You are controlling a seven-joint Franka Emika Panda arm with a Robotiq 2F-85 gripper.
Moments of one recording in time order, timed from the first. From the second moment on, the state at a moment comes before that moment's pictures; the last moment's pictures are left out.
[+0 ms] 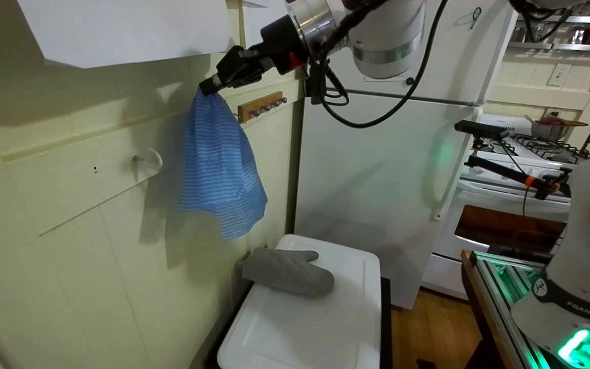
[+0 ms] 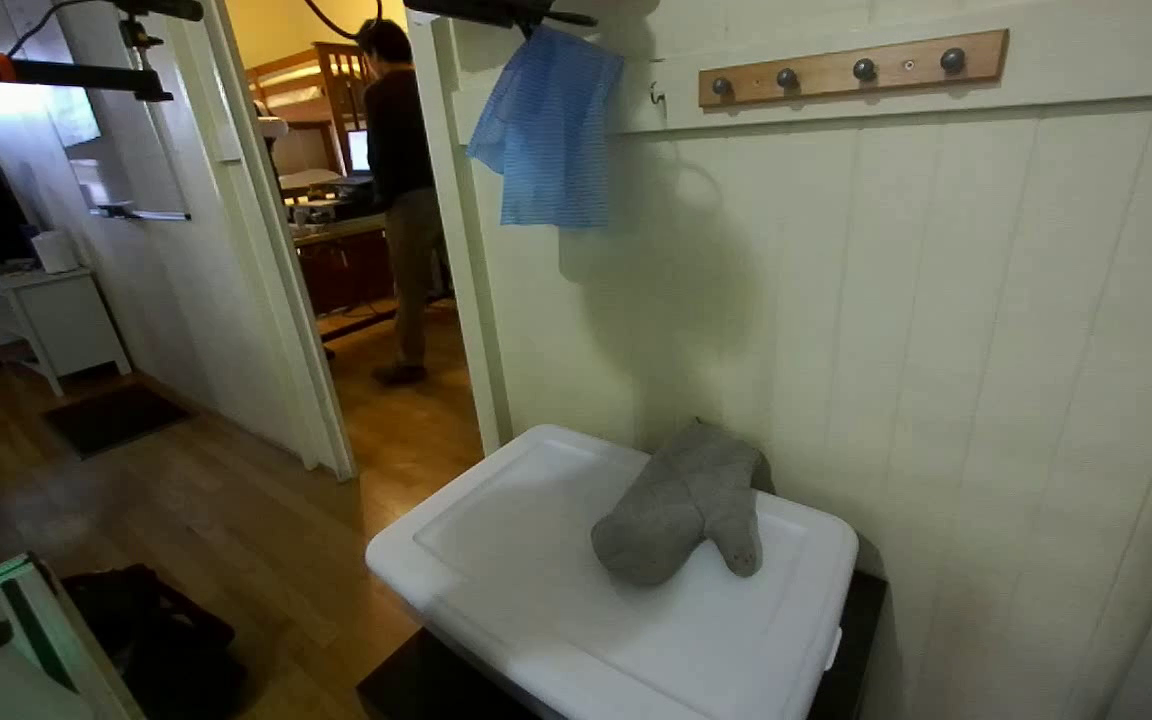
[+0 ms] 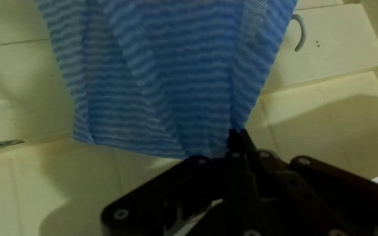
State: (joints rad) arm -0.05 0.03 0.28 -1.96 0.92 3.02 -0.70
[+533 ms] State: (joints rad) arm -0.06 0.13 0.27 -1.89 0.92 2.98 -0.80
